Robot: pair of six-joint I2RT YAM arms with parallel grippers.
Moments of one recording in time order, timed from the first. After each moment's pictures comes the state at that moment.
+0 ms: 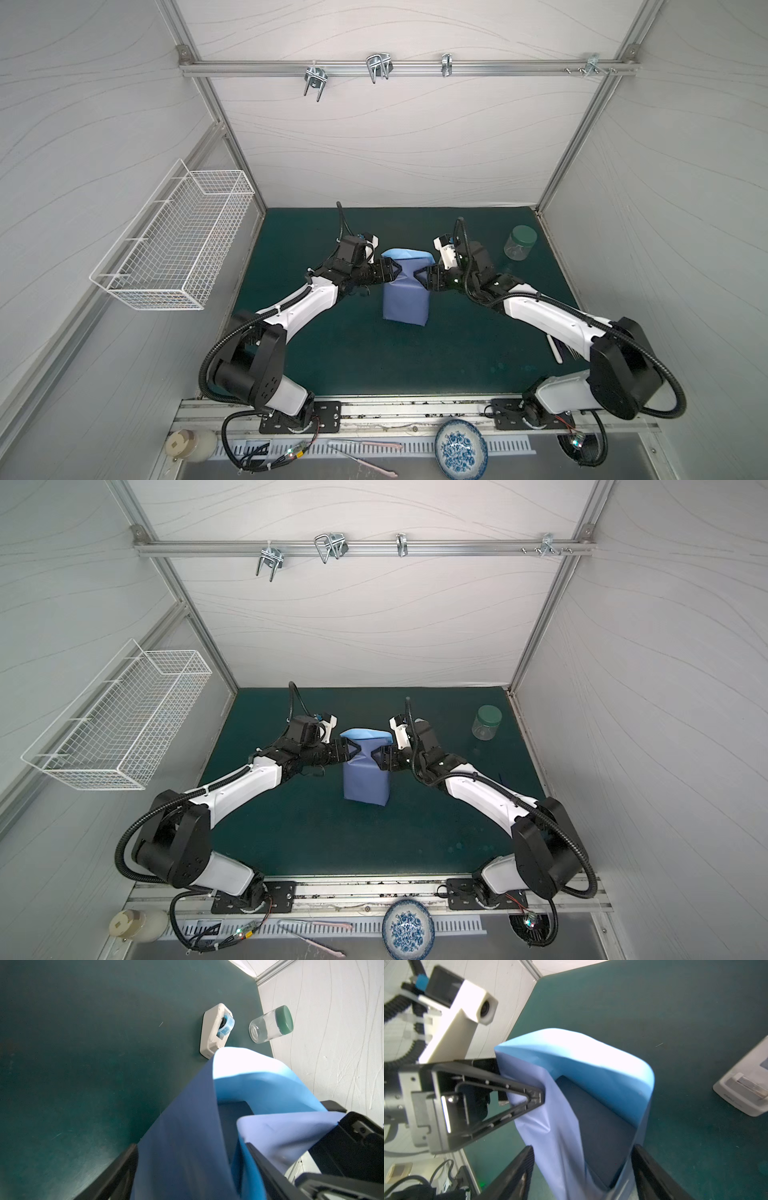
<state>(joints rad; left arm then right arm) -0.40 1.50 0.94 -0.16 0.40 -0.58 0.65 1.41 0.93 -0.09 -0.28 0.42</state>
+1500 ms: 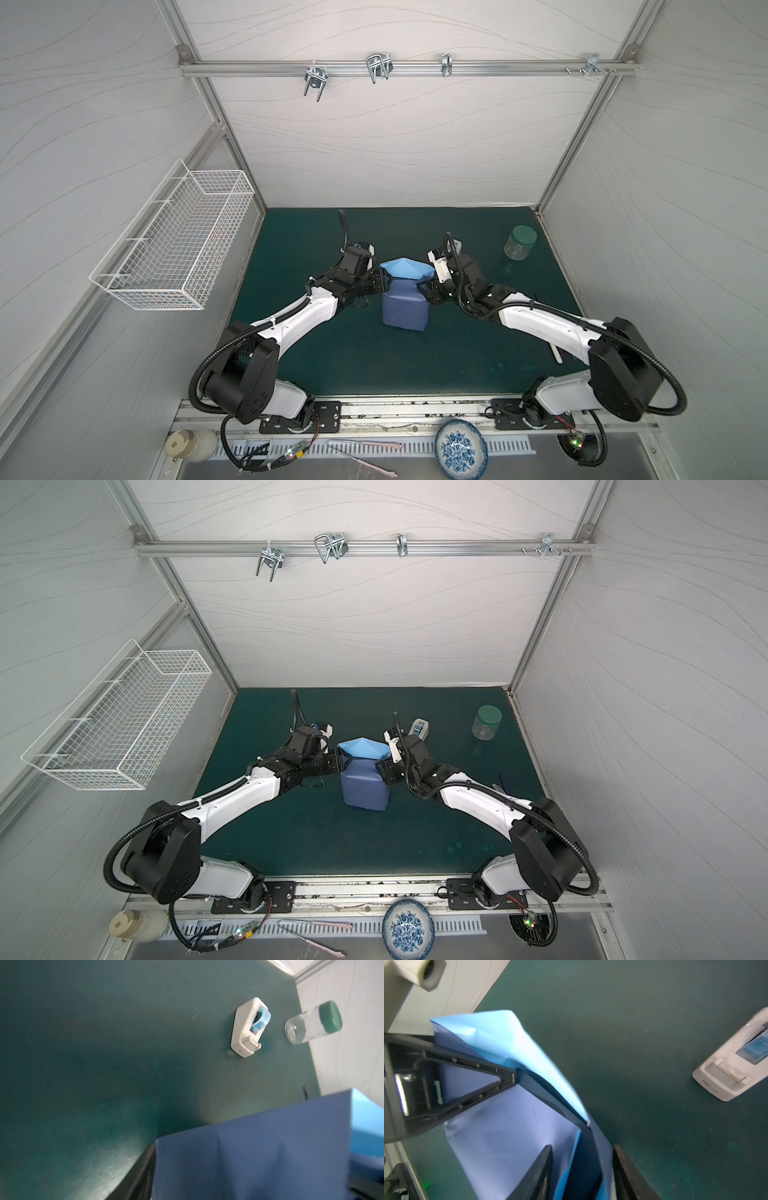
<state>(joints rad) -0.46 1.42 0.87 -0.21 0.16 -0.58 0.75 1.40 0.84 -0.08 -0.09 0.32</state>
